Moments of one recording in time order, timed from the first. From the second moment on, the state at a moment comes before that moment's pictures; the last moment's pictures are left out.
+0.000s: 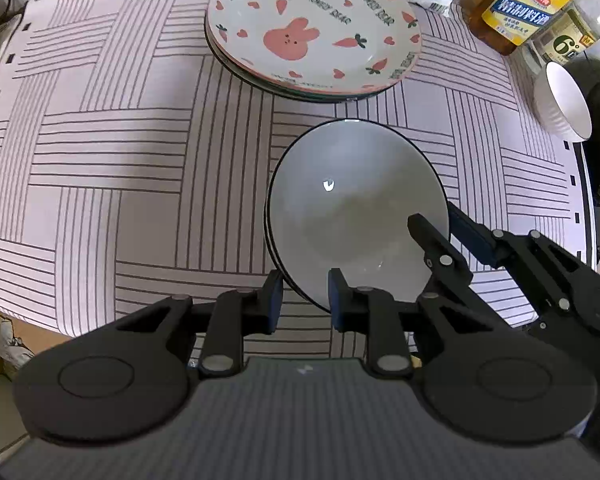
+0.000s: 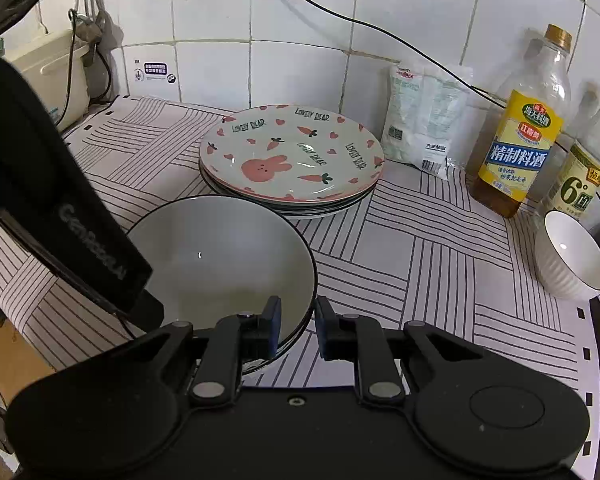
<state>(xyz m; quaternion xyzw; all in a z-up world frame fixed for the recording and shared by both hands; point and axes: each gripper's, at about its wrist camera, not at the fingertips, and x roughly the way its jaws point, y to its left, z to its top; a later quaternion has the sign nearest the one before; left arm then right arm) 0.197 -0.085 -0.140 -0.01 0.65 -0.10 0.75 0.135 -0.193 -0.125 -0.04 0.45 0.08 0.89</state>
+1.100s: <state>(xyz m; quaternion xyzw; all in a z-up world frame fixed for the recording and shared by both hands) 0.212 -0.247 -0.048 0.12 0.54 -0.23 0.80 0.098 -0.363 -0.086 0.09 0.36 0.00 0.93</state>
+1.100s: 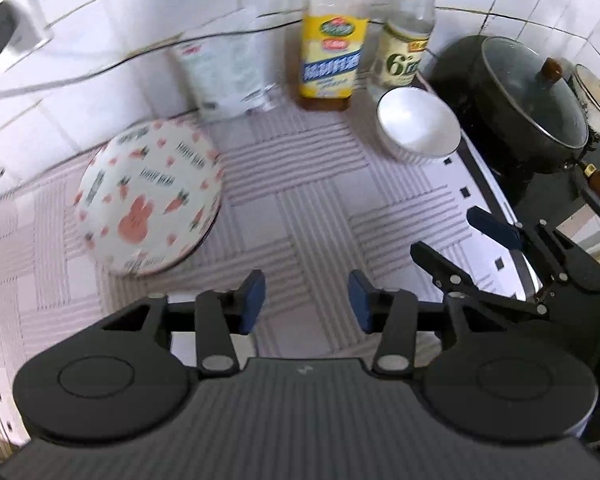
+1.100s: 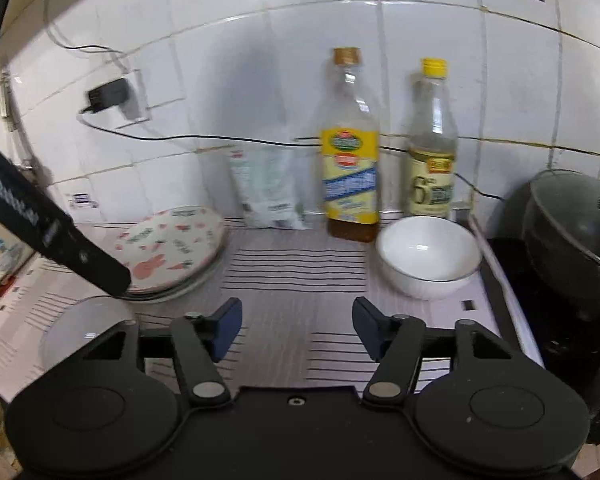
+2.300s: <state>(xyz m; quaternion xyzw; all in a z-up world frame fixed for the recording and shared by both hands) 0.333 -0.397 -0.169 0.10 0.49 -0.30 0.81 0.198 -0.445 -0.195 0.10 0.40 -0.12 0.90</state>
